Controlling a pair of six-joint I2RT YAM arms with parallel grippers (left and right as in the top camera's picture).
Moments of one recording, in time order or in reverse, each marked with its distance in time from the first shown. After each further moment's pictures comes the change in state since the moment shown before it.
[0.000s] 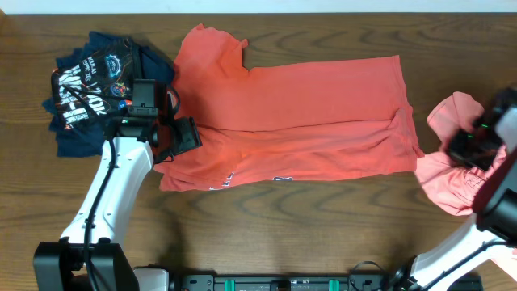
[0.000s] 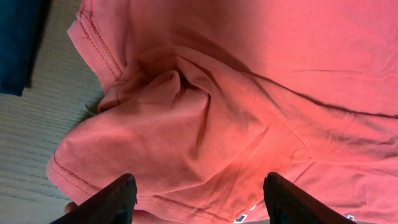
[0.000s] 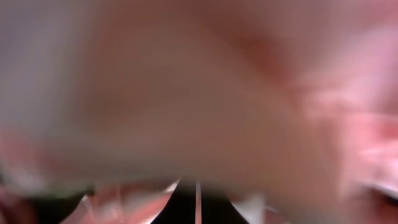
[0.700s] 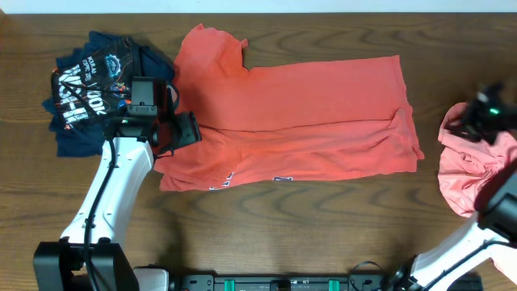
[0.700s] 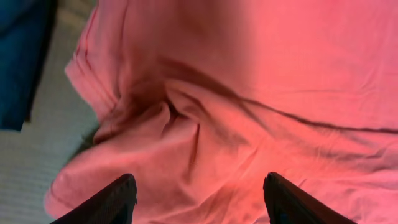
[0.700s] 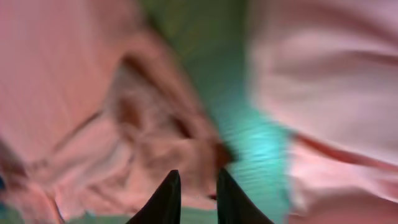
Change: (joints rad) left arm 0.000 0.000 0.000 0.082 0.000 0.026; right arm 0.040 0.013 0.286 -0.266 -0.478 -0.196
